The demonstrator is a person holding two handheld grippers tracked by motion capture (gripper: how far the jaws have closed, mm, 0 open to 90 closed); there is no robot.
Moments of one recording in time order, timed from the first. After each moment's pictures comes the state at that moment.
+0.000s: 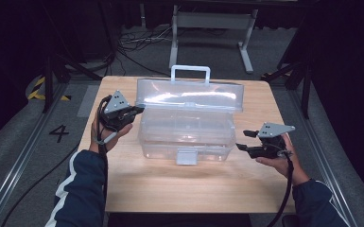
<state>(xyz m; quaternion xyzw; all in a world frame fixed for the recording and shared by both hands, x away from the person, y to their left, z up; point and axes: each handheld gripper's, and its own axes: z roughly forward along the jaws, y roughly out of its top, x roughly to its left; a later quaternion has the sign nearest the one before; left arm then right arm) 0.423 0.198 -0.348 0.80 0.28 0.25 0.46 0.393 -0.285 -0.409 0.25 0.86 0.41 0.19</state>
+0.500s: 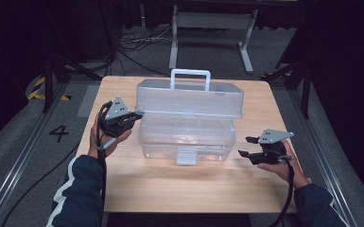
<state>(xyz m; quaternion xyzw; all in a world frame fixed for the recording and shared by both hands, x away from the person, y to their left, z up) 0.413 0.200 -0.361 0.82 0.28 0.24 0.45 0.389 -0.296 -0.433 0.26 0.86 0.39 0.18</state>
